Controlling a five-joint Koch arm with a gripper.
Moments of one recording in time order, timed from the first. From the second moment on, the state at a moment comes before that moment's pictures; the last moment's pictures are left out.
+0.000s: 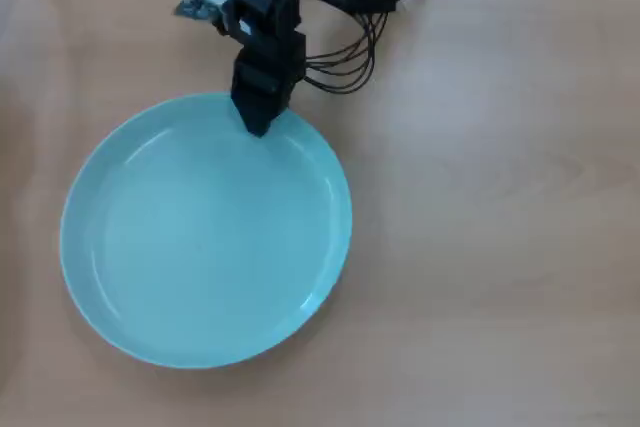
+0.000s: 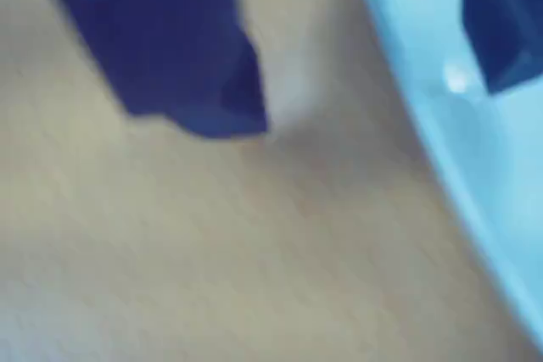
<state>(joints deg) 129.6 89.4 112.9 56.7 -10.3</state>
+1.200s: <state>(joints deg) 123.8 86.7 107.1 55.8 -15.1</state>
